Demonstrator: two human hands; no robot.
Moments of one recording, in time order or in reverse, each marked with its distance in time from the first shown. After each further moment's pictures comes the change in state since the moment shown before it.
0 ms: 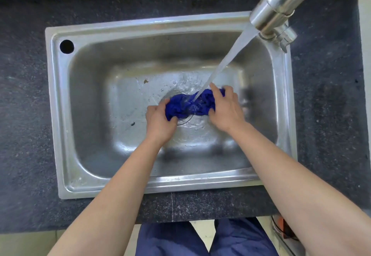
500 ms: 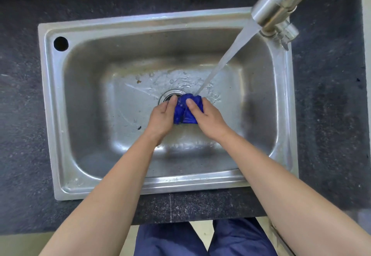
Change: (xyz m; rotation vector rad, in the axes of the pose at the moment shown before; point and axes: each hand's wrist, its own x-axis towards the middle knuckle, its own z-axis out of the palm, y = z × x) left_hand 0.003 0.017 0.002 -0.541 -0.118 -0.136; right_hand -0.015 -0.032 0.026 0.774 -0.052 0.022
